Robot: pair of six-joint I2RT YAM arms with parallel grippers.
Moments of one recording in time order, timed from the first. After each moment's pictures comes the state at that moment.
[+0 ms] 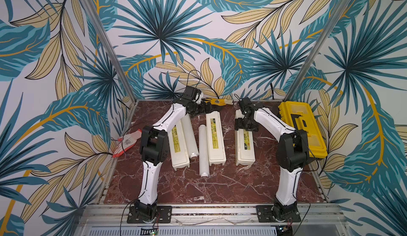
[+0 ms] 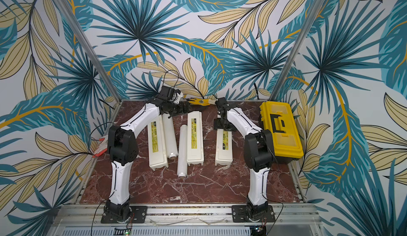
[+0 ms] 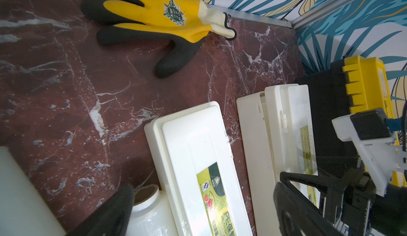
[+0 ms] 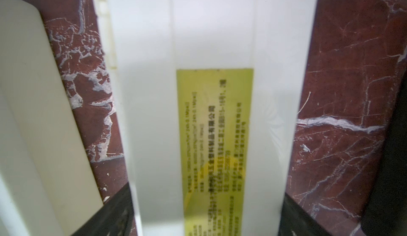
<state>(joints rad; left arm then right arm) -0.34 2.19 2.01 -0.65 0.43 -0.43 0.28 2.01 1.74 -1.05 0.15 0.39</state>
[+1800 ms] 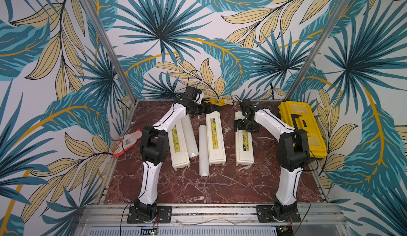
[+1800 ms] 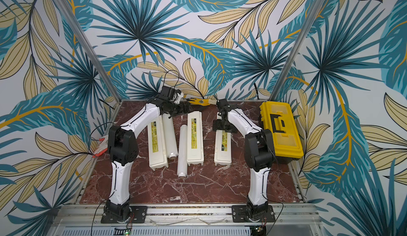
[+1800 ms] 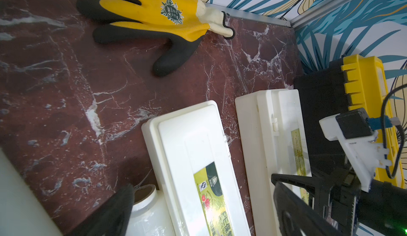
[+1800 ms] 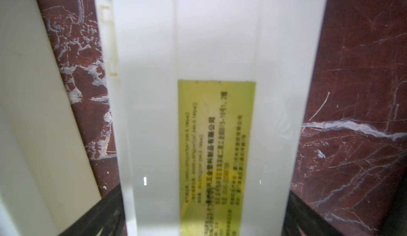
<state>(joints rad) -0.36 2.19 2.01 -0.65 0.43 -0.44 0.26 2.01 1.69 -1.01 0.11 0.36</state>
